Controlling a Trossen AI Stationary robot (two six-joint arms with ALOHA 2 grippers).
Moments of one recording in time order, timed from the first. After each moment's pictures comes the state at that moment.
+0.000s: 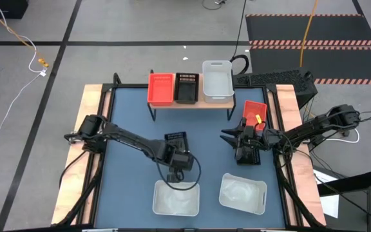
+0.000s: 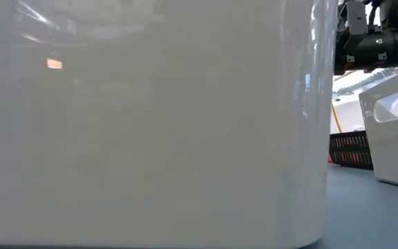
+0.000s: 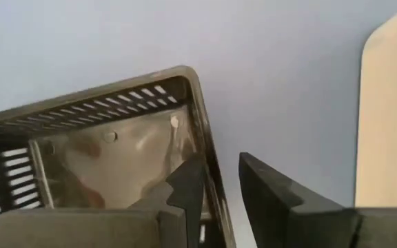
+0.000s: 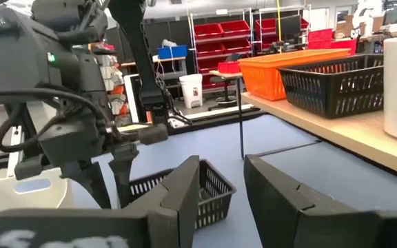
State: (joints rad) left arm -0.25 1.94 1.43 -0.75 -0.13 -0.16; right arm 0.19 1.06 0.09 1.02 0.42 0.12
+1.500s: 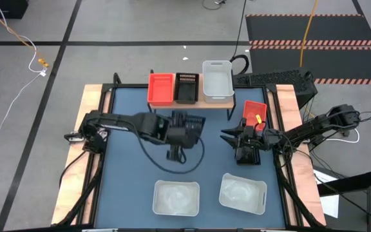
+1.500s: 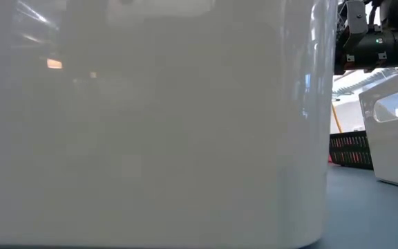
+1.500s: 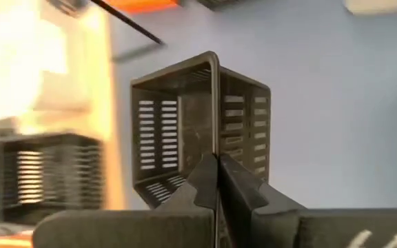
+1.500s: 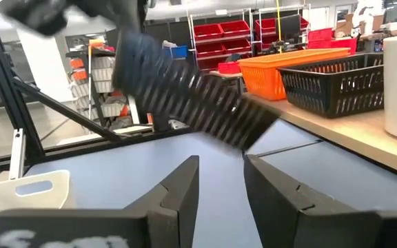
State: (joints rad) left arm -0.19 1.93 2.17 -1.33 -0.41 0.13; right arm 0.19 1.06 0.09 1.02 0.42 0.13
